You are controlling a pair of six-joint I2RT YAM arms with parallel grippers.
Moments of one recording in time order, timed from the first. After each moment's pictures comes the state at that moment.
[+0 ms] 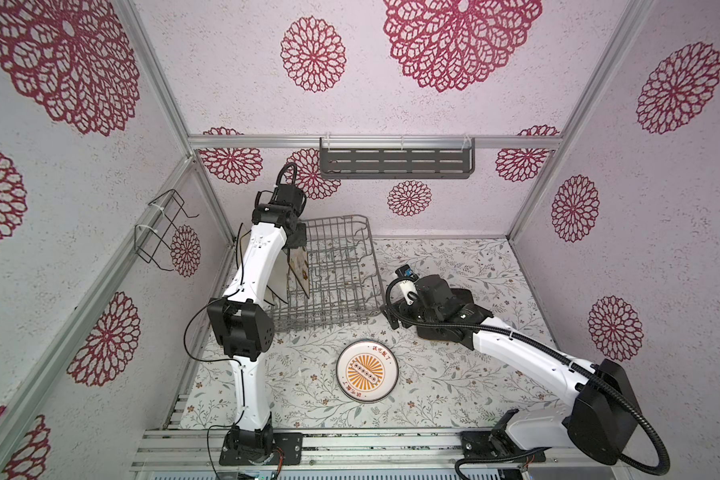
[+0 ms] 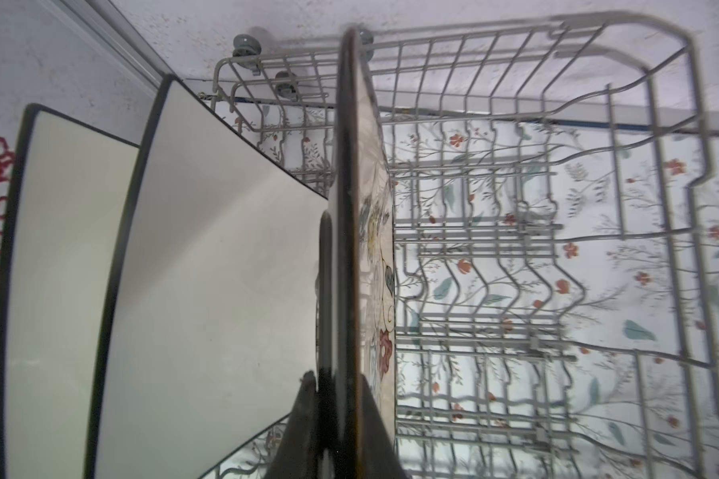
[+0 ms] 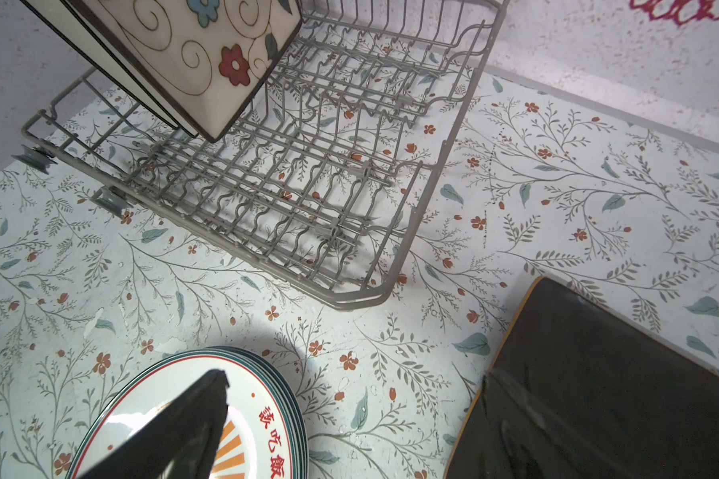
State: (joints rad) left arm -0.18 2.07 2.28 -1.18 -0.27 -0.21; right arm 0.73 1.35 1.01 -0.30 0.04 0.14
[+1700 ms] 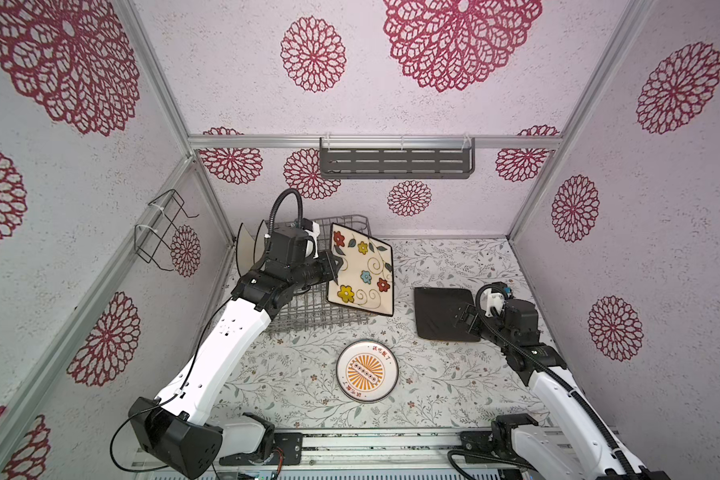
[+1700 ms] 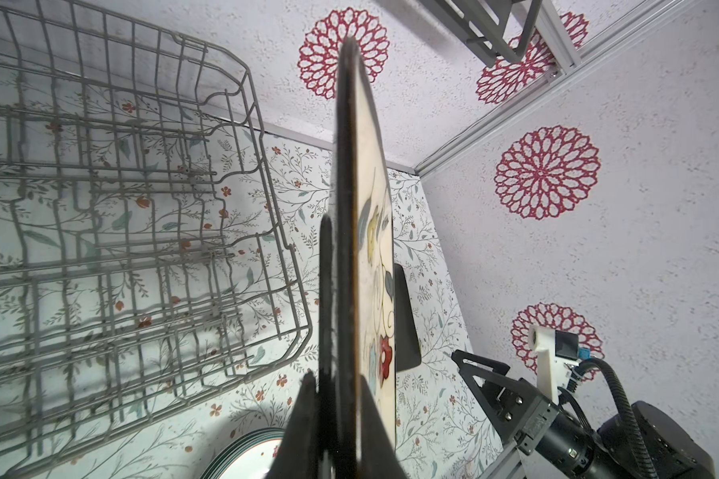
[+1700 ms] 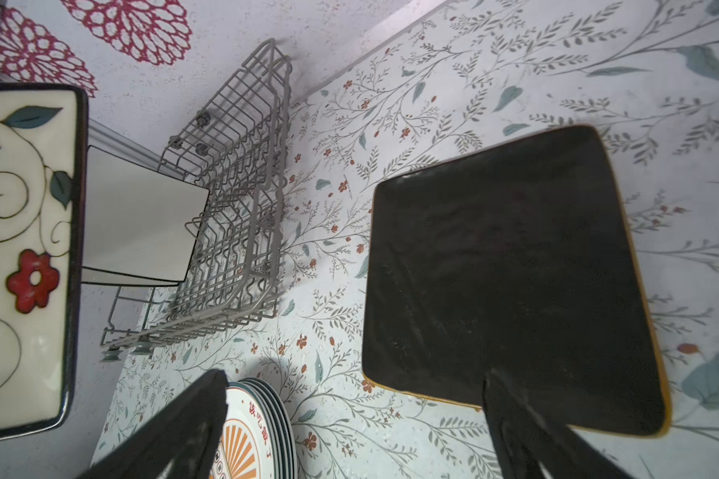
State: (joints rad) left arm -0.43 1.34 1.41 -0.58 0.21 -0.63; right arm 0.10 0.86 0.58 -0.27 -0.34 0.53
